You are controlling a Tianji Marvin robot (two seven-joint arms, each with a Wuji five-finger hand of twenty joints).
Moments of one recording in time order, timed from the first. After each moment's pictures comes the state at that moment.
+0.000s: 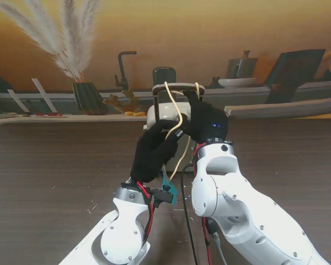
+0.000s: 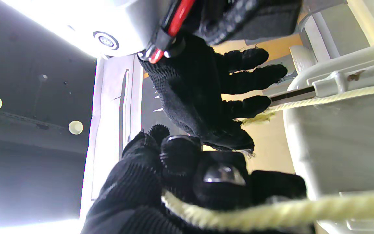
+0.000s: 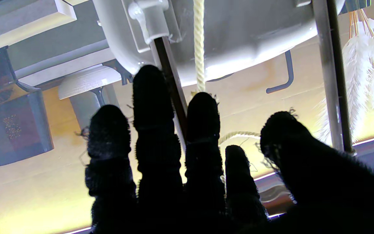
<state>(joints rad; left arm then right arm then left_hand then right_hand) 1.62 -1.29 -0.90 -1.92 0.22 -0.24 0.56 -1.37 -1.16 0.87 -2.00 -0.98 0.74 -0.12 1.17 -0.12 0.02 -0.03 0.61 0.05 0.91 0.55 1.15 0.05 1.11 0.99 1.21 0.09 1.57 0.74 1.07 0.21 1.84 0.61 0.54 -0.37 0.88 -0.12 0.31 0.03 0.46 0.11 1.00 0.06 0.95 0.69 1.17 0.18 0.81 0.59 0.67 0.40 1.31 0.65</state>
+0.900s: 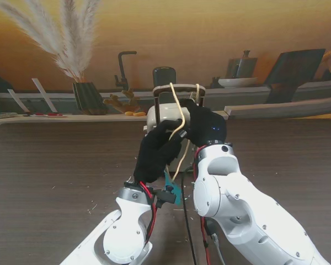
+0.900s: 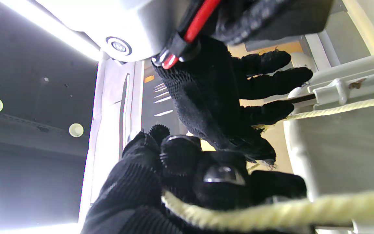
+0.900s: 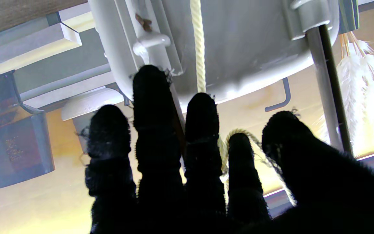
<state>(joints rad) 1.61 -1.29 -0.88 -1.91 0.22 -0.24 0.55 -1.38 -1.15 0.88 -2.00 -0.95 0.72 -0.06 1.17 -0.12 0.02 -0.03 0.61 0.05 0.91 0.54 1.15 0.05 1.11 0.99 1.21 0.09 1.57 0.74 1.07 0.21 1.84 0.61 0.54 -0.36 0.86 -0.12 0.43 -0.03 0.50 0.19 0.99 0.07 0.95 0.69 1.17 0.18 0.80 0.59 0.67 0.40 1.31 0.65</state>
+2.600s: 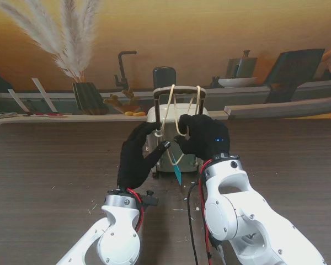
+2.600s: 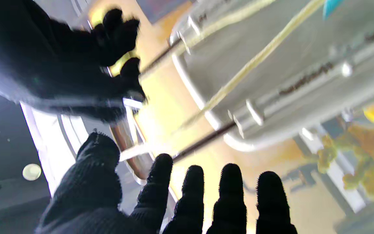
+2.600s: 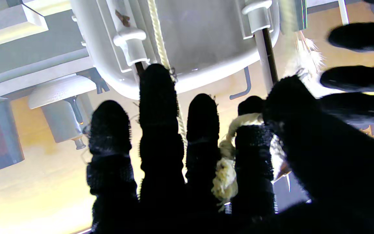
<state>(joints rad) 1.70 -1.26 -0.96 -1.91 0.51 0.04 0.66 -1.56 -1.13 0.98 -2.10 -1.01 0.50 -0.12 0.83 -0.13 0.05 0.03 0.41 0.12 0.38 0.38 0.31 0.17 0.36 0.57 0.23 0.23 0.52 0.63 -0.04 0.30 0.89 0.70 0.57 -0.68 1.01 -0.27 0.79 -0.16 1.05 0.76 0.95 0.06 0.93 0.69 1.17 0.14 0.75 0.56 0.69 0.38 1.26 0.60</state>
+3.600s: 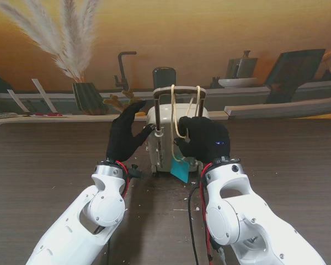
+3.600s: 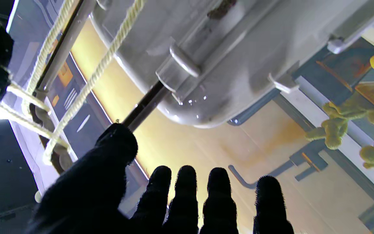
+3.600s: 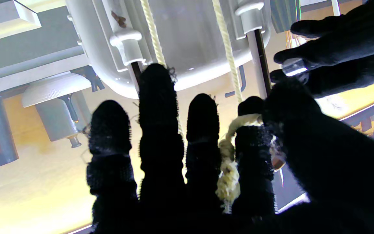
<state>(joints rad) 1.48 -1.24 -1.05 -1.66 0.50 -0.08 0.54 -1.60 -1.13 0.99 -2.11 -1.02 0.46 -0.15 0.83 -0.28 0.37 0.00 0.32 0.12 0.32 0.25 0.33 0.07 0.33 0.44 0.29 0.07 0.31 0.42 0.01 0.25 0.60 0.53 0.57 -0.67 1.01 -0.27 0.79 -0.16 1.05 0.77 0.95 0.06 0.93 0.69 1.17 0.14 0.74 0.56 0.69 0.38 1.26 0.60</state>
